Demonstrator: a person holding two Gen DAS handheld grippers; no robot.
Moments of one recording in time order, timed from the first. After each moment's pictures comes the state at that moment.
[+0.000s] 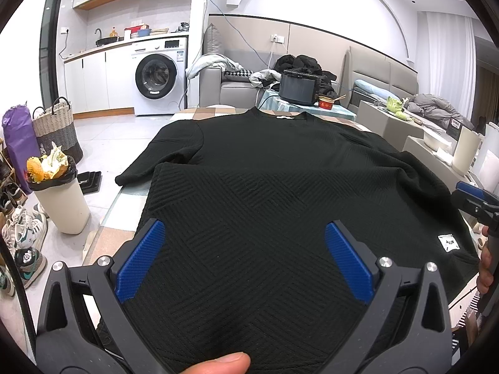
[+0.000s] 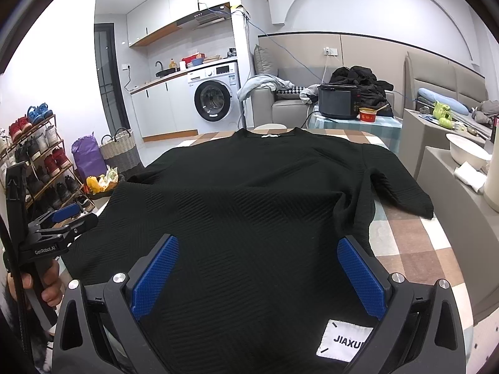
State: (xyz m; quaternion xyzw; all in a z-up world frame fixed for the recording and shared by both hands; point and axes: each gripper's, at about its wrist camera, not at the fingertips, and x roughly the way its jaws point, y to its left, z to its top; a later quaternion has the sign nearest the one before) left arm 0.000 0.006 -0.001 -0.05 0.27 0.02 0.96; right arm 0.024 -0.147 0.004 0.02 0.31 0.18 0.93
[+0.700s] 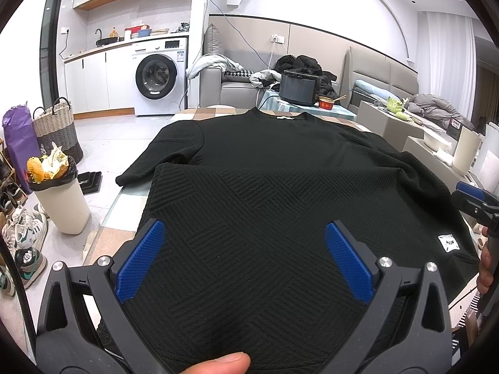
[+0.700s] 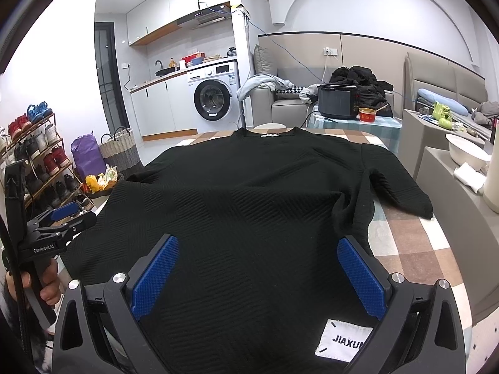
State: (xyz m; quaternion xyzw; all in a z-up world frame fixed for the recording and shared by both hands) left arm 0.000 0.006 -0.001 -0.05 0.27 0.02 0.96; right arm 0.023 -0.147 0.005 0.02 0.31 0.18 0.94
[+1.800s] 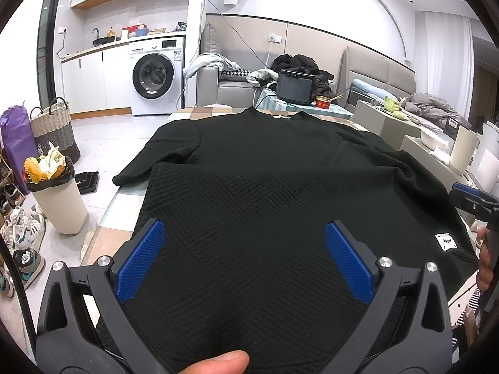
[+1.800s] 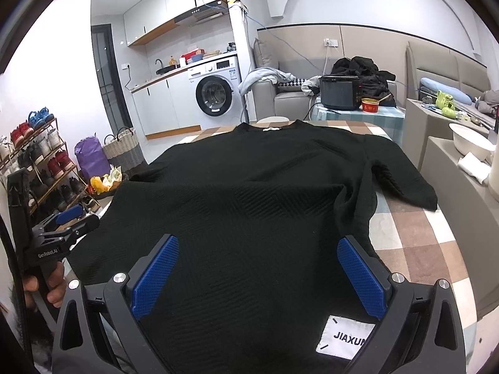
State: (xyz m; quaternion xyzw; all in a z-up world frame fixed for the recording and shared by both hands) left arm -0.001 0.006 -0.003 -0.05 0.27 0.01 0.96; right arm 0.029 -0.154 0.005 0.03 0.33 0.19 0.92
